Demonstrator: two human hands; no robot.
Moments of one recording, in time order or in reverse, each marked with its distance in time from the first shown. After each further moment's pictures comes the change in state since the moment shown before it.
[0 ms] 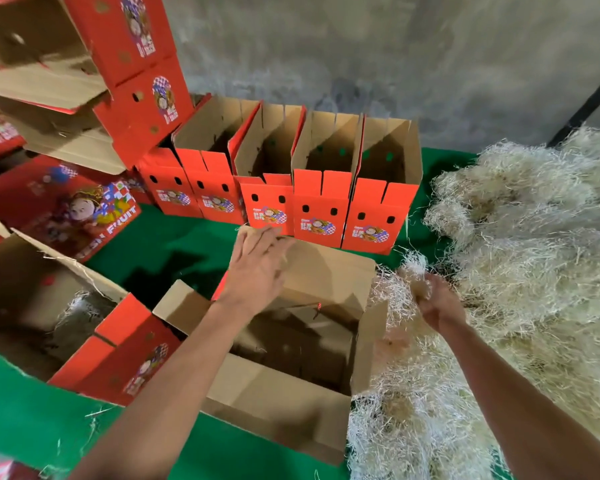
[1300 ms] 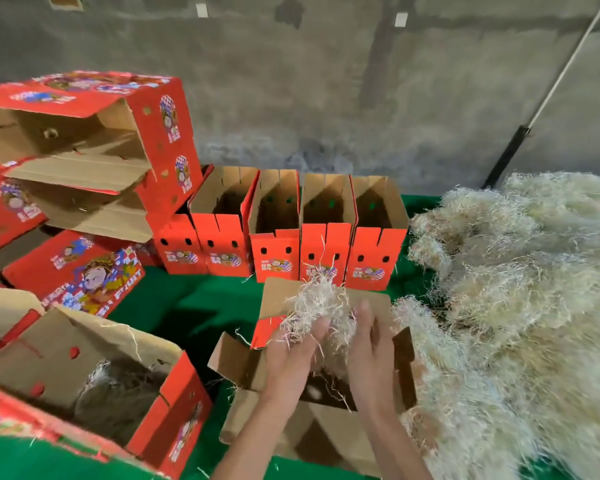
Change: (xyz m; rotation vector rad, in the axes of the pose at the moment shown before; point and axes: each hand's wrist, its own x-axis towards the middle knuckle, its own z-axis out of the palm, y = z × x) left_hand -0.085 0.036 -0.065 -1.525 -0.016 -0.674; right_hand -0.258 -0.220 0.014 0.994 0.317 -0.207
